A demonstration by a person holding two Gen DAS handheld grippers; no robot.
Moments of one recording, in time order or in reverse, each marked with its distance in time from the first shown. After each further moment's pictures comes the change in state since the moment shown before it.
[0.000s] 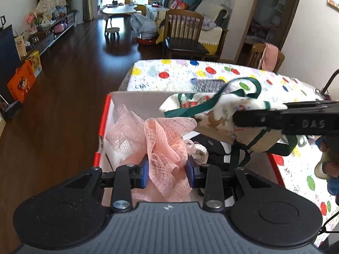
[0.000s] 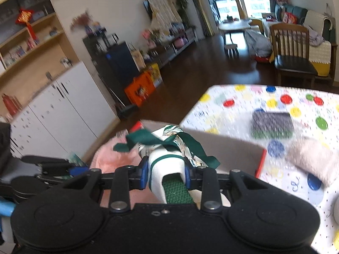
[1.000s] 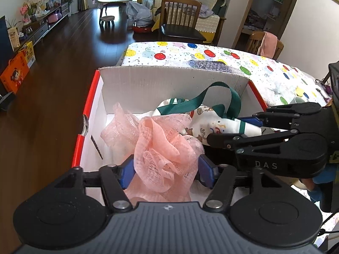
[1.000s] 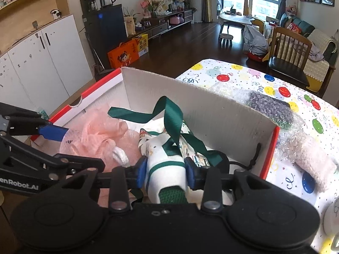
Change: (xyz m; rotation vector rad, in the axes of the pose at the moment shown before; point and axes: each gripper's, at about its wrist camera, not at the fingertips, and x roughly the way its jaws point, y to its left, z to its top) left arm 0.046 0.002 -0.020 0.008 0.074 -0.028; right arm 0.058 0.019 -0.036 -0.196 0.132 -0.162
